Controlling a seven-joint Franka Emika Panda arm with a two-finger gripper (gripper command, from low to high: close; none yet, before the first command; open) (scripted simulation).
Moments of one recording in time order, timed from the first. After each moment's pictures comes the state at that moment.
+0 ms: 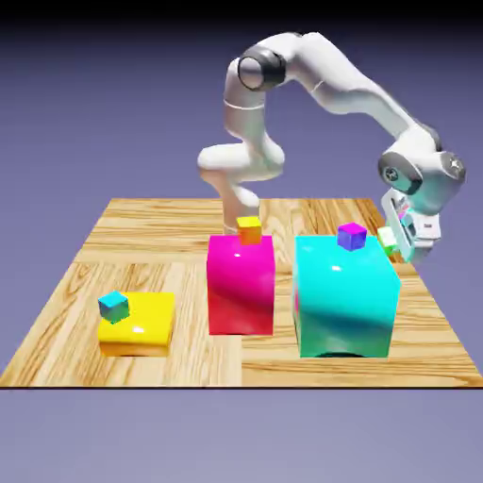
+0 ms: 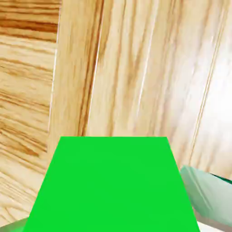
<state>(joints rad) 0.14 0.28 0.86 -2.19 0.06 1.83 -0.11</state>
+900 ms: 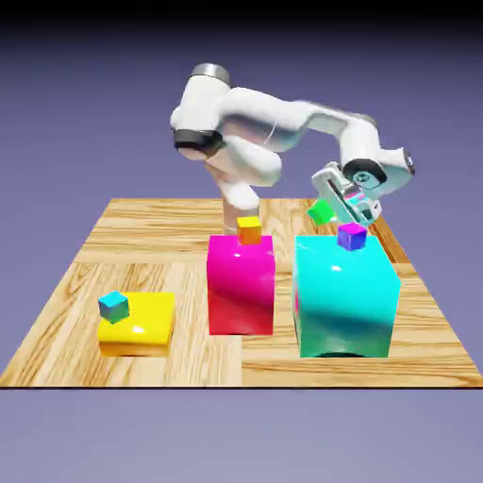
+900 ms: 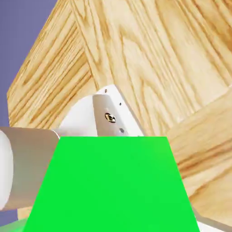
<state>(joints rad) -0.77 1.02 1.84 -2.55 -0.51 1.32 -0.14</state>
